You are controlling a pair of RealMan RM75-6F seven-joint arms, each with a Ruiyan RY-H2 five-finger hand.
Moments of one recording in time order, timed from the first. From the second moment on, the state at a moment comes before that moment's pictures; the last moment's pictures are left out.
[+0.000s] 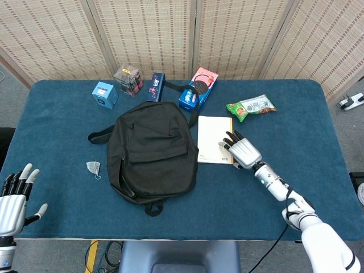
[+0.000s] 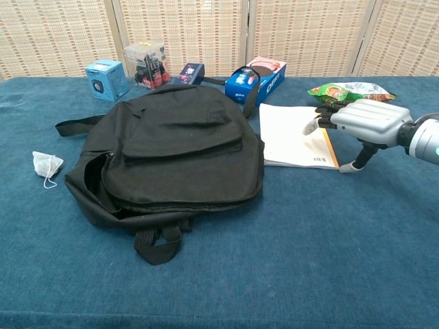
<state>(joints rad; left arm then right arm) -0.07 -1.16 -0.05 -1.65 1.47 1.53 0.17 0.76 -1.83 -0.05 -0.41 -1.69 1.02 0.35</state>
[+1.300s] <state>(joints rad) -0.07 -1.17 -0.05 -1.62 1.47 1.52 0.14 0.79 -1.90 -0.06 -0.33 -1.66 1.06 0.42</state>
